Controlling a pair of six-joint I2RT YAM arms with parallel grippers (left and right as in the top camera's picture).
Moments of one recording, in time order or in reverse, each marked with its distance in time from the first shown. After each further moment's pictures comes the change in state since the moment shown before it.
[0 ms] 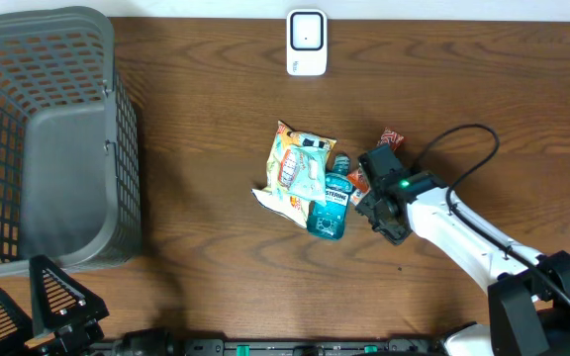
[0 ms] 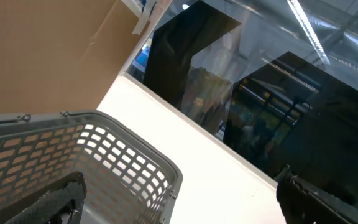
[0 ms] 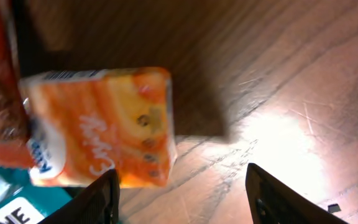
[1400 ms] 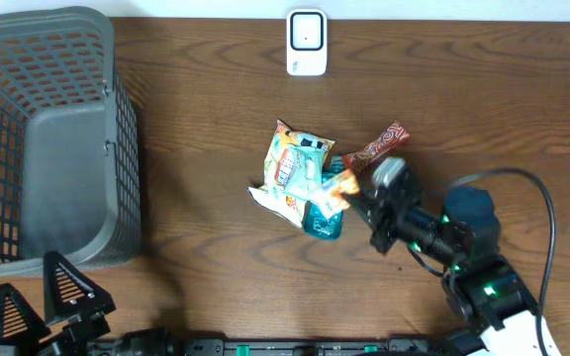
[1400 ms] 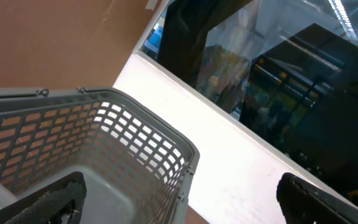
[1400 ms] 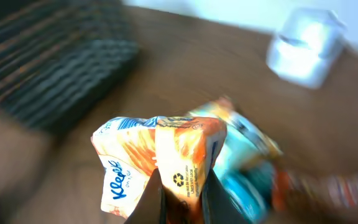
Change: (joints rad) left arm 0.000 0.000 -0.005 -0.105 0.000 0.000; right arm -0.047 -0.769 -0.294 0.591 -0.620 -1.283
